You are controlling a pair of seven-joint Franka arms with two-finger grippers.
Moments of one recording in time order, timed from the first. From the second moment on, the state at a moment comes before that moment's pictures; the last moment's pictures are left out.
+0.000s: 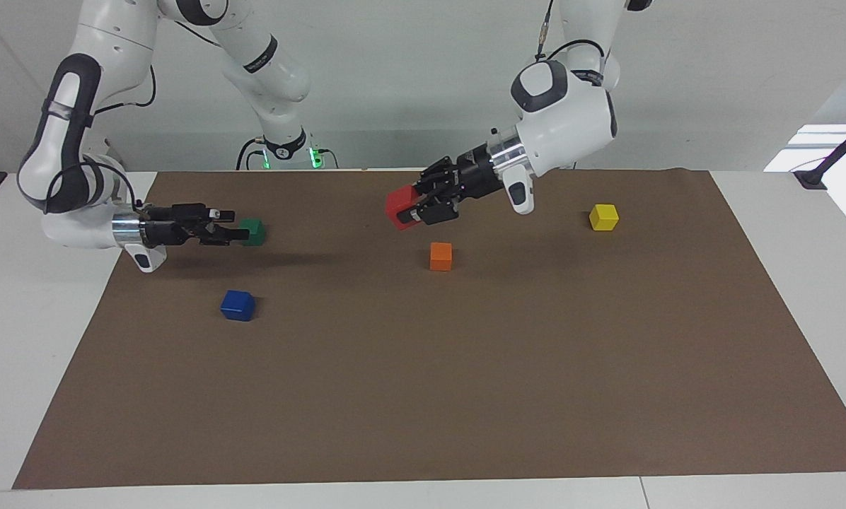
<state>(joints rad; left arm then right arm) -0.19 0.14 -0.43 -1.78 -1.13 2.30 -1.33 -0.49 0.32 0.03 -2.04 1.24 1.26 -0.56</state>
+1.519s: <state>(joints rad) -0.50 0.28 -0.43 -1.67 -0.91 2.68 -1.97 -0.21 0.30 0.04 -2.21 1.78 1.17 -0.77</state>
